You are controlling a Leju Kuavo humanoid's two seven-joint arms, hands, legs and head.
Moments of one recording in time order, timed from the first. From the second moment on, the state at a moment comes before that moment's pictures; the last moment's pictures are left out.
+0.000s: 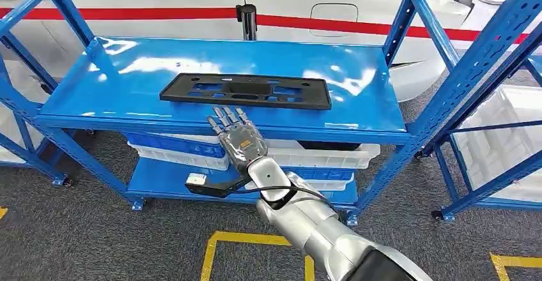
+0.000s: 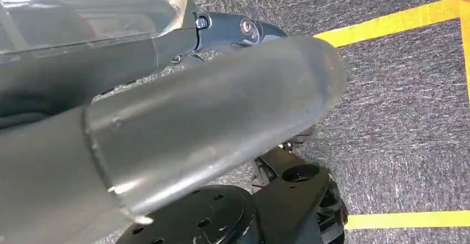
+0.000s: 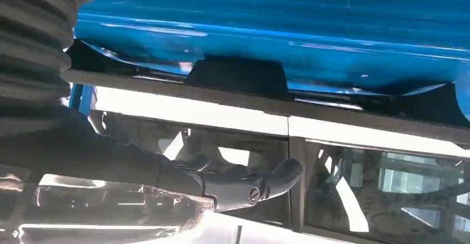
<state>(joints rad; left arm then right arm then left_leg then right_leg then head) -0.10 0.02 -0.61 -0.19 0.48 0.07 -0.36 -0.75 0.29 0.78 -0.64 1.42 -0.34 0.16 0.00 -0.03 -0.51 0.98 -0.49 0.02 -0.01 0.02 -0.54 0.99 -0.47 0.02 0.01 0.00</state>
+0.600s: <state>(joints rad) -0.10 0.02 -0.61 -0.19 0.48 0.07 -0.36 -0.74 0.29 0.78 -0.64 1.42 -0.35 0.15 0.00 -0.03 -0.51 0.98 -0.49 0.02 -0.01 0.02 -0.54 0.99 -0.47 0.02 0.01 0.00</state>
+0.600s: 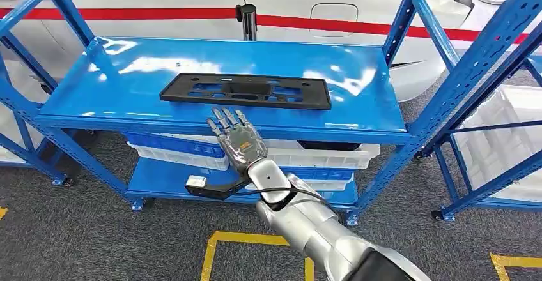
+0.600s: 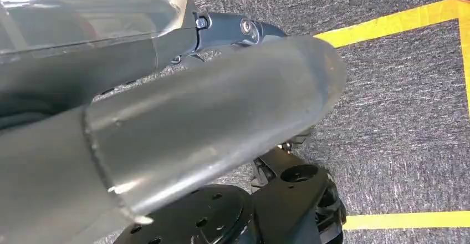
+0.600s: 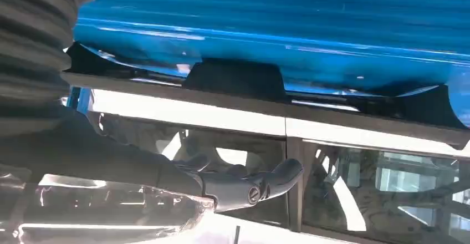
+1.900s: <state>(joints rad) -0.10 0.01 -0.61 -0.18 0.49 0.09 -0.33 -0.77 0.29 0.72 -0.77 1.49 -0.34 0.26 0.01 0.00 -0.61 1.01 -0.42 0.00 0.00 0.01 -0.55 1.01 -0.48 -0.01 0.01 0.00</state>
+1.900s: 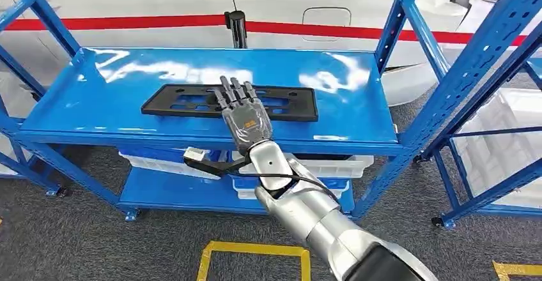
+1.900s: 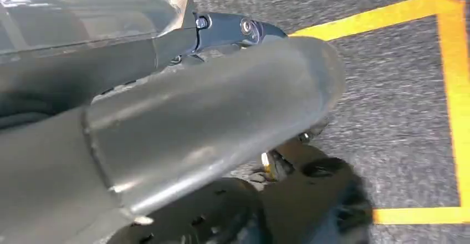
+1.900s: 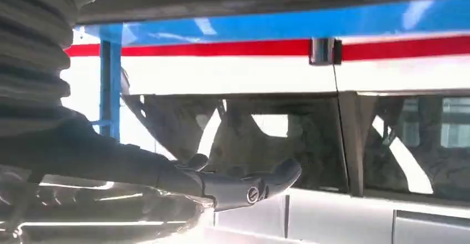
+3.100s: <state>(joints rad) -0.11 0.00 -0.61 -0.18 0.49 0.09 -0.35 -0.72 0.31 0.75 -0.76 1.47 -0.25 0.24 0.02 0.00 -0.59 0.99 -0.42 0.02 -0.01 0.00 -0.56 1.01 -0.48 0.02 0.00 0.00</state>
